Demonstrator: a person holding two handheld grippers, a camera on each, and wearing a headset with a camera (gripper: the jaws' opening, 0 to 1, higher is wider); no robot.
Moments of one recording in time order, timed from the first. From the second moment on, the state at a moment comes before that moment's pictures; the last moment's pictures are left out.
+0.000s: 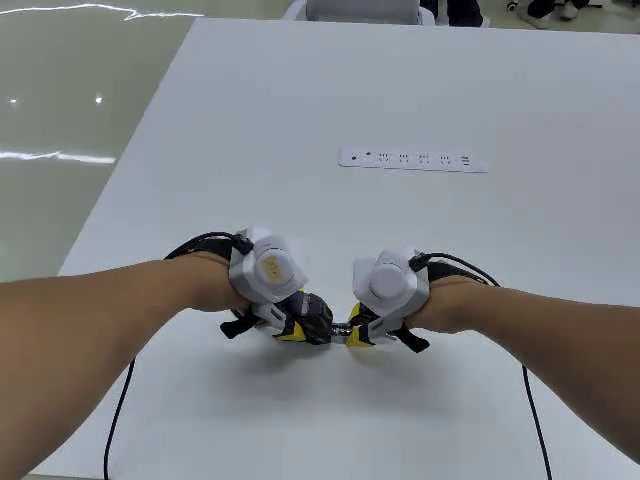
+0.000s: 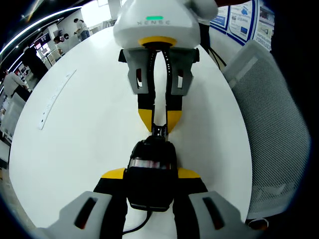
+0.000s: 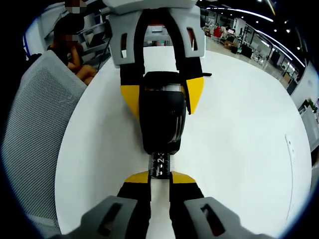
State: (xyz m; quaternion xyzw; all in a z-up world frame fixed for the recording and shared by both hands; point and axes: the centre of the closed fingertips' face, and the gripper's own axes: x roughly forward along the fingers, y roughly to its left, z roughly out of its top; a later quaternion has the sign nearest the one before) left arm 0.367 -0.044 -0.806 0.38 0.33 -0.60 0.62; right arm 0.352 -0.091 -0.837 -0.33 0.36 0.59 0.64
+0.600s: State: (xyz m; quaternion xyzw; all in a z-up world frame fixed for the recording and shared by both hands) left arm 0.367 -0.045 -0.807 0.38 0.33 -0.60 0.62; right arm 0.352 -0.100 -0.837 -0.33 0.36 0.59 0.64
